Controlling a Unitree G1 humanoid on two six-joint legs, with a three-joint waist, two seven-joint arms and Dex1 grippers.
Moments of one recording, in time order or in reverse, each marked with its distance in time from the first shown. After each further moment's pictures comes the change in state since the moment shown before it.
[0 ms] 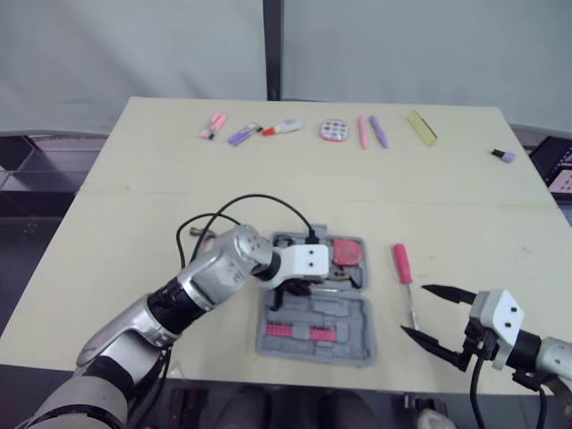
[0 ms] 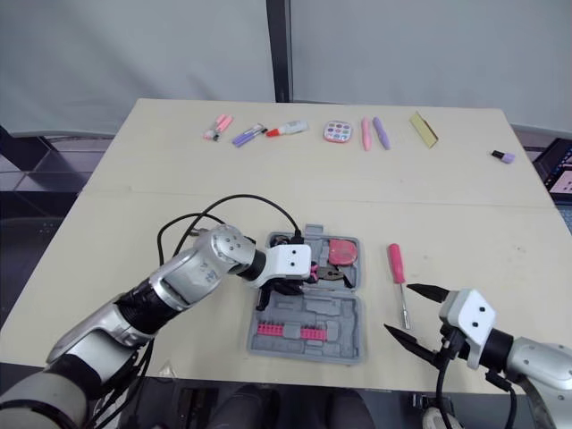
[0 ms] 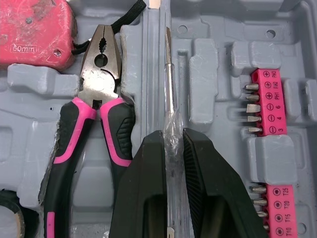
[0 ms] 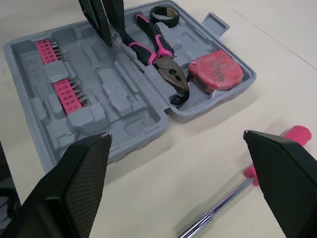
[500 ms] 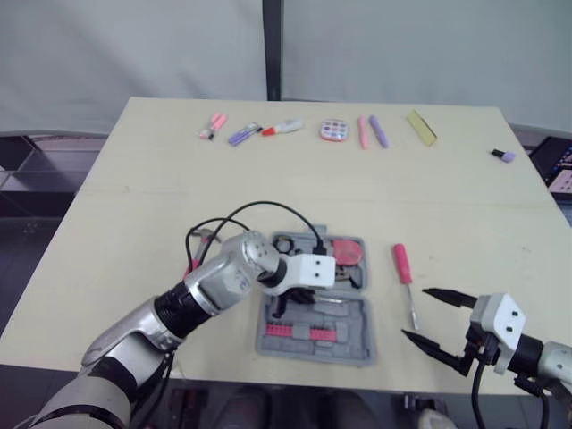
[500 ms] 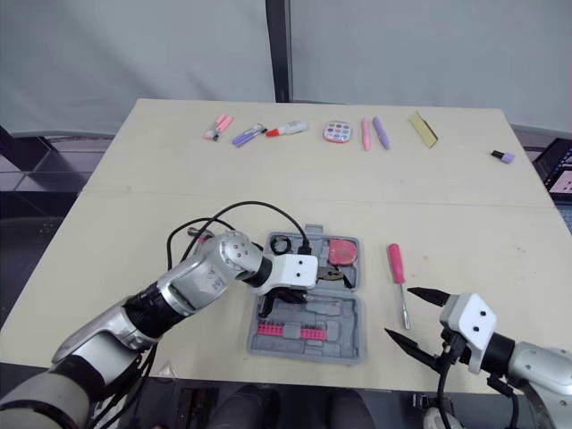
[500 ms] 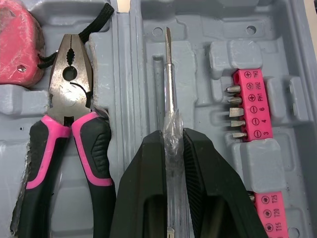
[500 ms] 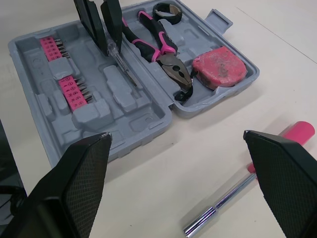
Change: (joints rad) left arm 0.007 -0.015 -0.038 0.001 0.041 -0.028 -0.026; right arm 0.026 0.000 -0.007 -0.016 0.001 0.000 0.000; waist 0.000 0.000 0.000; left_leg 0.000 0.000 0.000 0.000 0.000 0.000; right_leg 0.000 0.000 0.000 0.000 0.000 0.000
